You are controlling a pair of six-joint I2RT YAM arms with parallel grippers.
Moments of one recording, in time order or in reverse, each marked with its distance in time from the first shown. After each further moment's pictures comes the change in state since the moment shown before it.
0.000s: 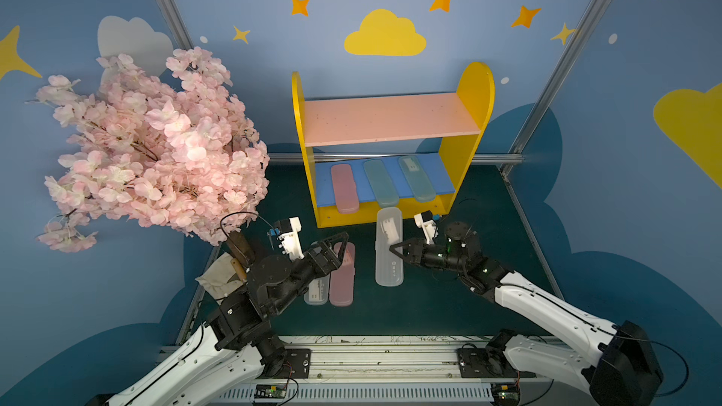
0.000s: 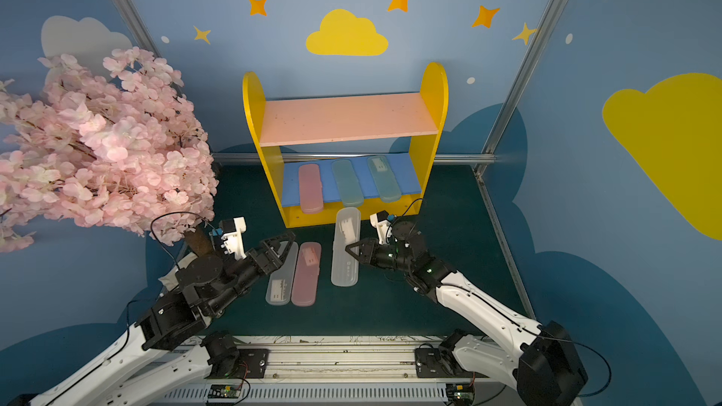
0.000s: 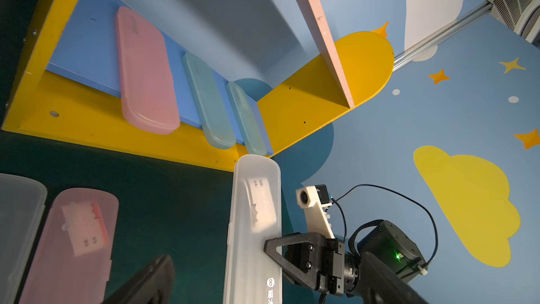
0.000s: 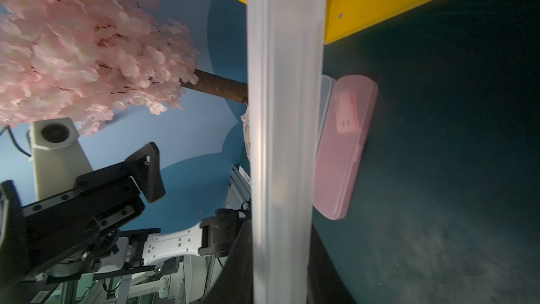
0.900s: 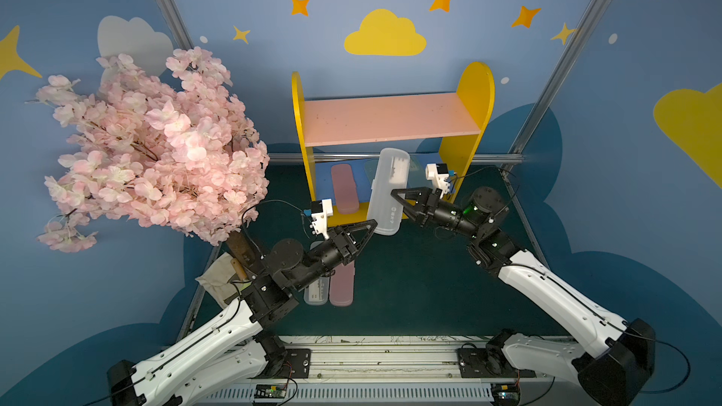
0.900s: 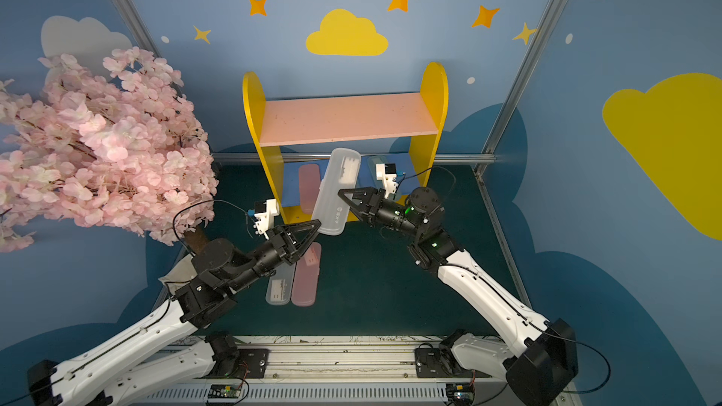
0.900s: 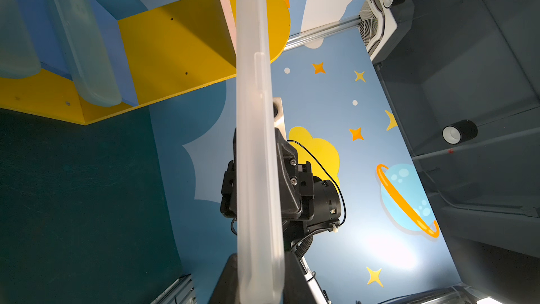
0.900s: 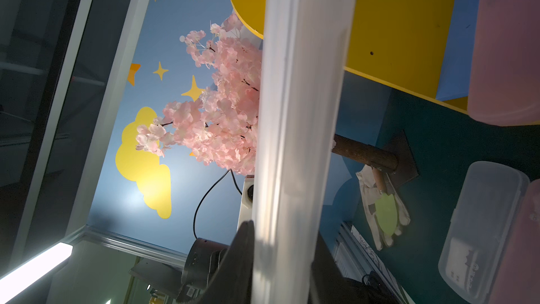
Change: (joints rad) left arm 0.002 0.251 0.034 0.534 0.365 -0.345; right arm -0.080 0.060 0.348 0.261 -0.098 0.366
